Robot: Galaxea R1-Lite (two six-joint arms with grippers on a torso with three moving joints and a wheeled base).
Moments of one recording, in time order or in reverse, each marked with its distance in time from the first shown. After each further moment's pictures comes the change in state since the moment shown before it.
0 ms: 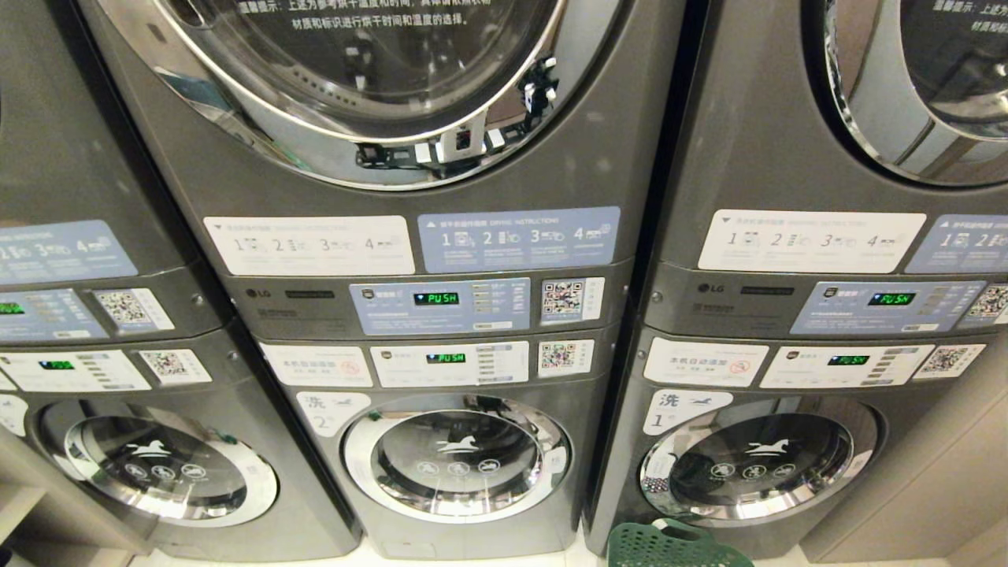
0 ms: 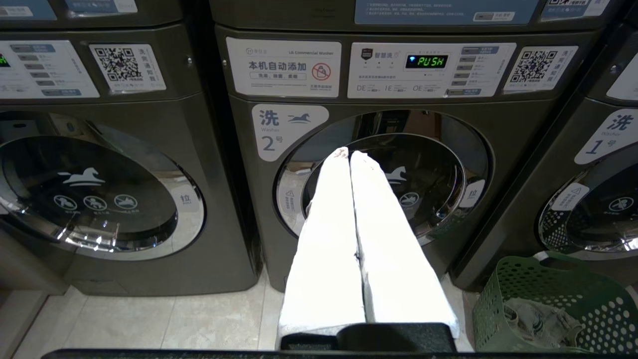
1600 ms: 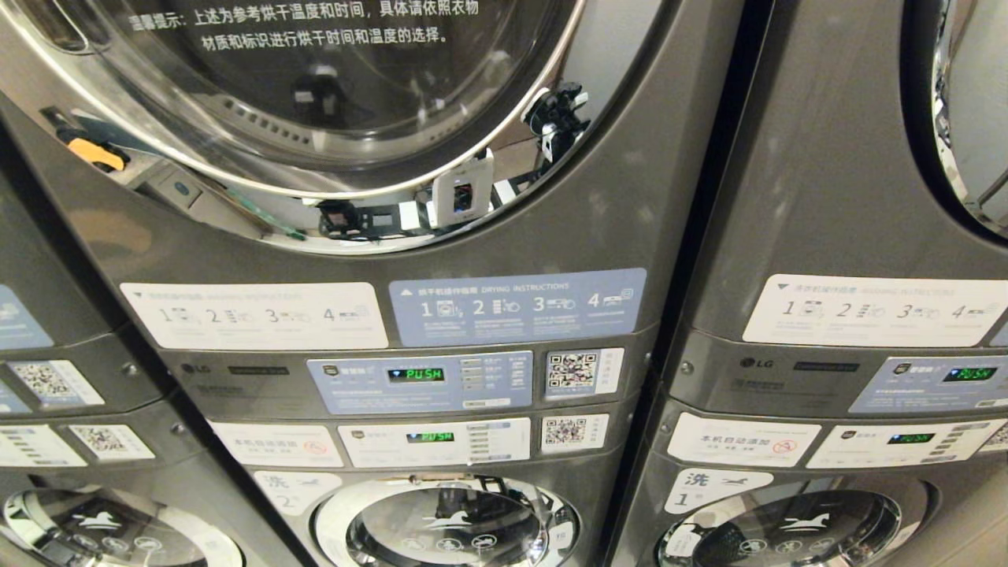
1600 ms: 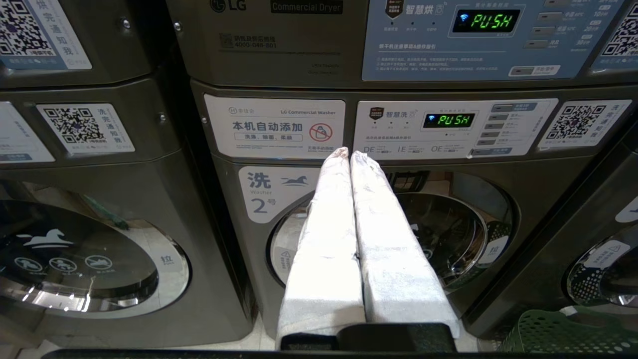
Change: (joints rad) left arm 0.000 0.000 0.000 0.000 0.000 0.005; right arm 0.000 0.000 0.000 0.001 -0.002 0.000
